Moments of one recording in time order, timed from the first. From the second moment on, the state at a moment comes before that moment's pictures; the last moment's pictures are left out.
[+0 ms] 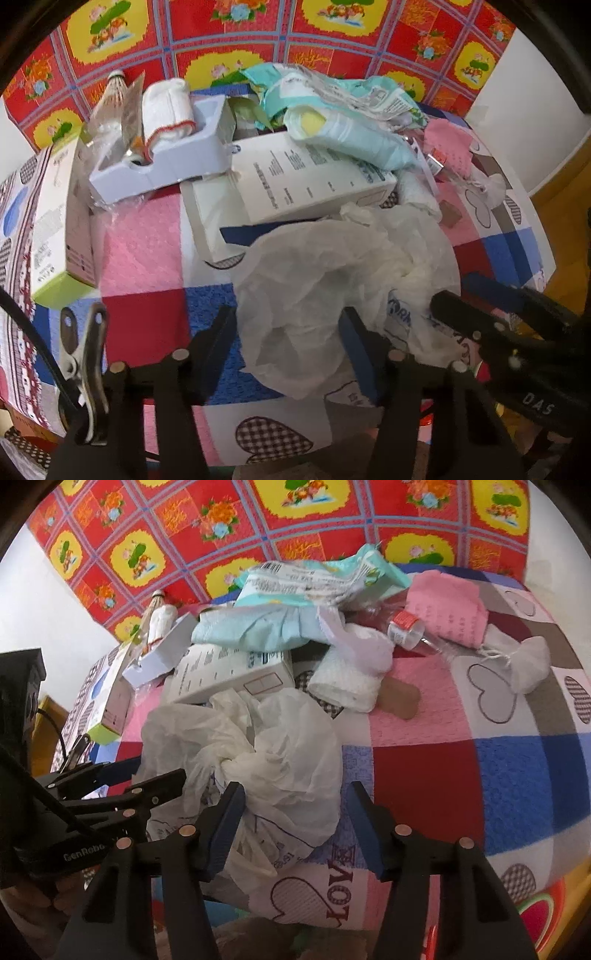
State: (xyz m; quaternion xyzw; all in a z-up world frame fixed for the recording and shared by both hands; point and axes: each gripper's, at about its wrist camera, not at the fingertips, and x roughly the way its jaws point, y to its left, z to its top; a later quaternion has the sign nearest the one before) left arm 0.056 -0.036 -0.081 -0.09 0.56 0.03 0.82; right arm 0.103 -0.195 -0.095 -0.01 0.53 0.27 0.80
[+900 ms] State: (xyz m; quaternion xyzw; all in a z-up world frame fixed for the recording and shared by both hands) left arm 0.058 -0.034 -0.095 -0.14 0.54 0.08 0.82; right arm 0.113 -0.200 -0.102 -0.01 0.52 0.35 0.78
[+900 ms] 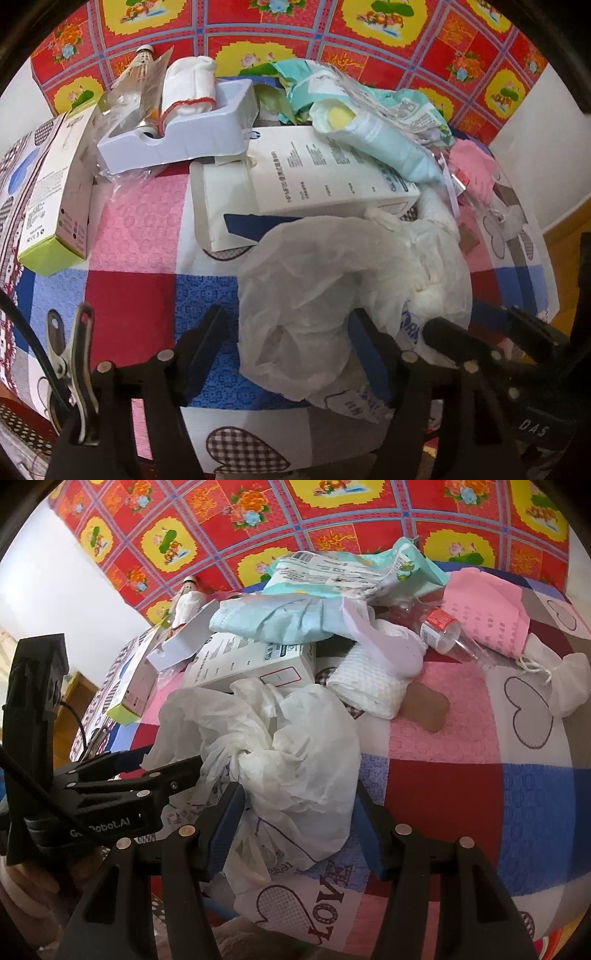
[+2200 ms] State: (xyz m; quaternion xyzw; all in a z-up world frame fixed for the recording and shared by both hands) left arm 0.044 -0.066 -0.038 -0.06 0.51 -0.08 0.85; right arm 0.059 -0.253 -0.040 0.08 0.44 0.24 0.86
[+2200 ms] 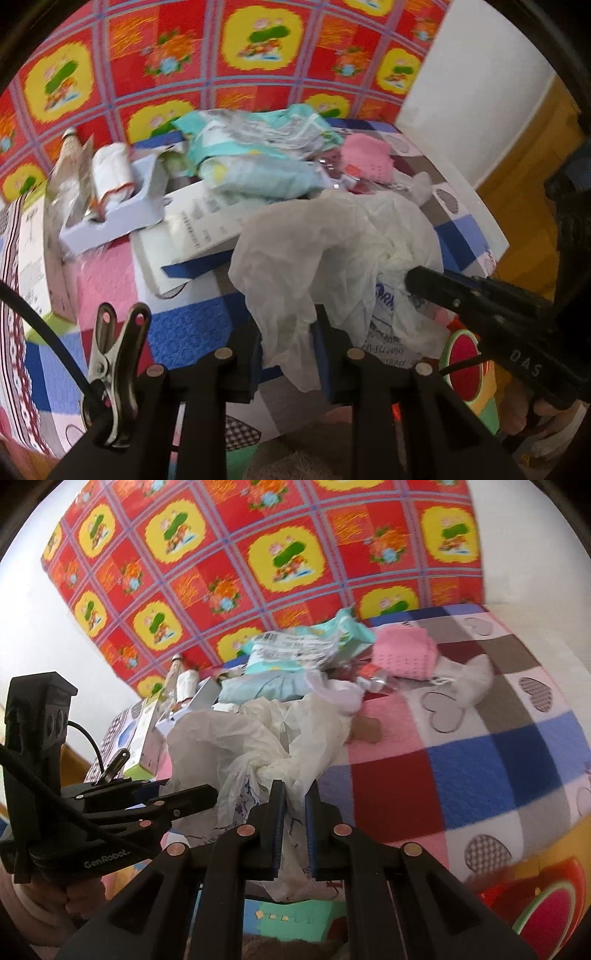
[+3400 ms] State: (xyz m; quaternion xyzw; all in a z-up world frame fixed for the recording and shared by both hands) left arm 0.025 -0.309 -0.045 0.13 0.49 -0.34 0.79; right arm -0.056 -0.475 -0.049 0.19 0.42 -0.04 0.89
